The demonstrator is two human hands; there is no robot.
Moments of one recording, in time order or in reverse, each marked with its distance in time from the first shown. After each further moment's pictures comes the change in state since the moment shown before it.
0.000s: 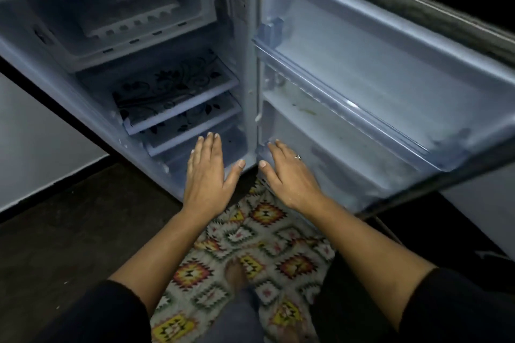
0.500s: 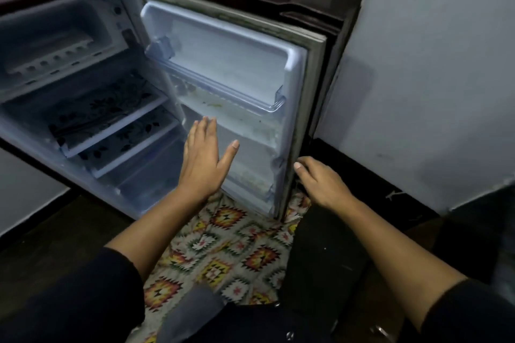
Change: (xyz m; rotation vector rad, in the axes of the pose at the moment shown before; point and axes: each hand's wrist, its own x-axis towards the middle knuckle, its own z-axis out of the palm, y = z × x) left_hand -0.098 0.199 0.020 -0.081 0.029 0.286; right_hand -0.237 0.175 -0.098 0.134 0.203 0.264
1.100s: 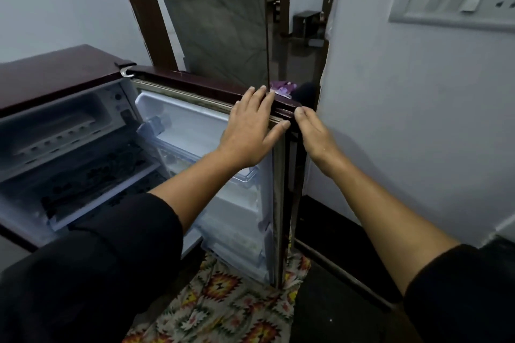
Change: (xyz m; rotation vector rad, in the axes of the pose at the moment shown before) left_hand 0.137 0.178 -0.044 0.231 0.170 0.478; right_hand 0.092 -0.064 -0.168 0.646 0.380 -0.171
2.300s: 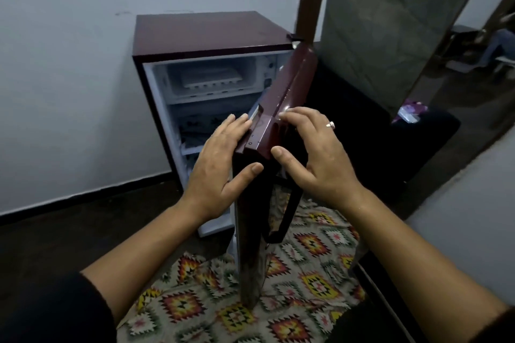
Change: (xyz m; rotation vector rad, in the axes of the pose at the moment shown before) left_hand -0.295 -0.172 -0.118 -0.200 0.369 -0.301; right_hand -0.109 -0.107 0.236 -0.361 -0.394 -0.901
